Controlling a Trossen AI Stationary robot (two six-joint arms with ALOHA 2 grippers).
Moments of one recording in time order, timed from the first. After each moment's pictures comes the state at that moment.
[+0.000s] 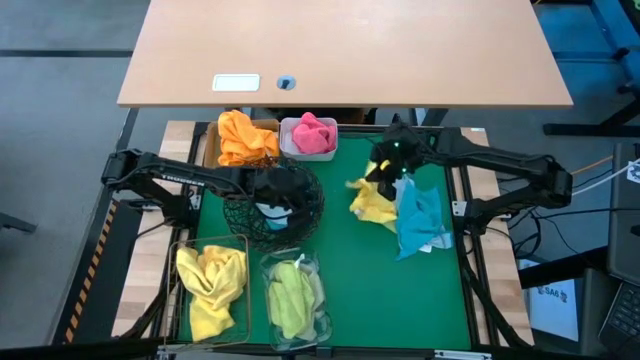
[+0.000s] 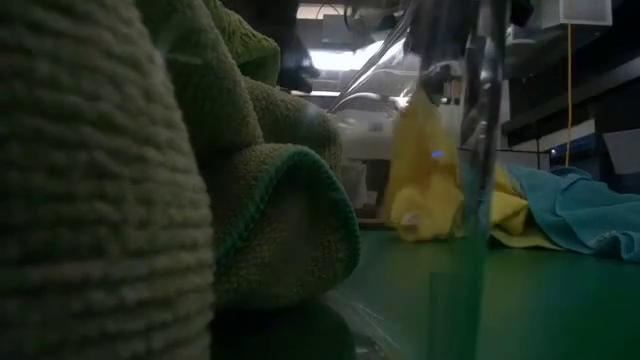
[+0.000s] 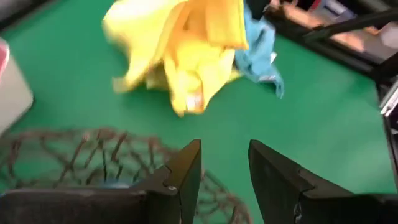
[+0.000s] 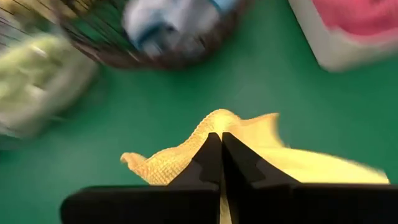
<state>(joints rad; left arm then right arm) 0.00 1.44 1.03 -0.22 -0.12 -0.44 -0.35 1.30 1.11 -0.71 -0.28 -0.01</state>
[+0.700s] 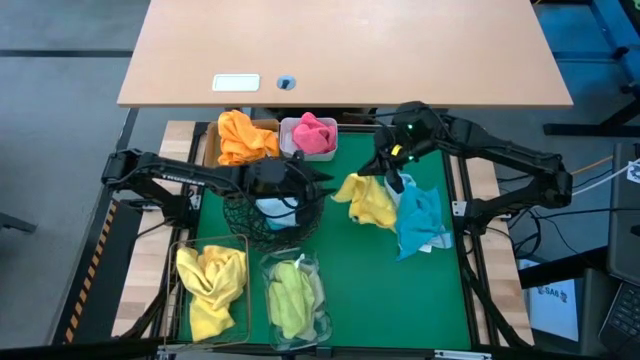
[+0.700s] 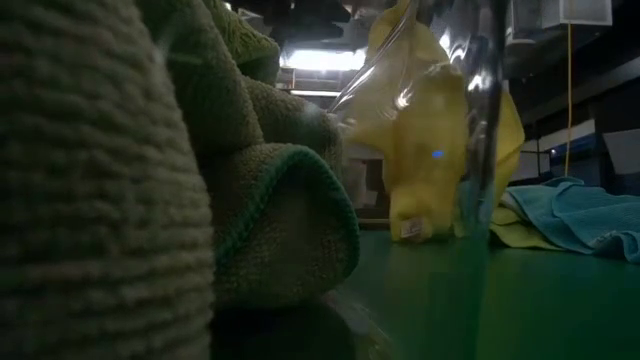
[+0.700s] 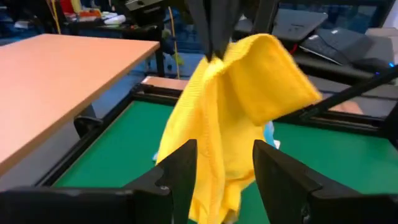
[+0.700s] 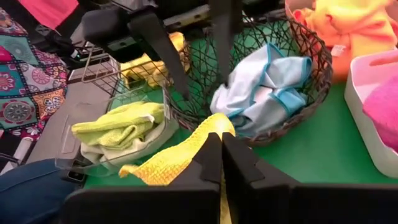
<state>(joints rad) 0.01 1.44 1.03 0.16 -0.22 -0.09 -0.33 1.30 1.35 -0.69 -0.54 -0.01</state>
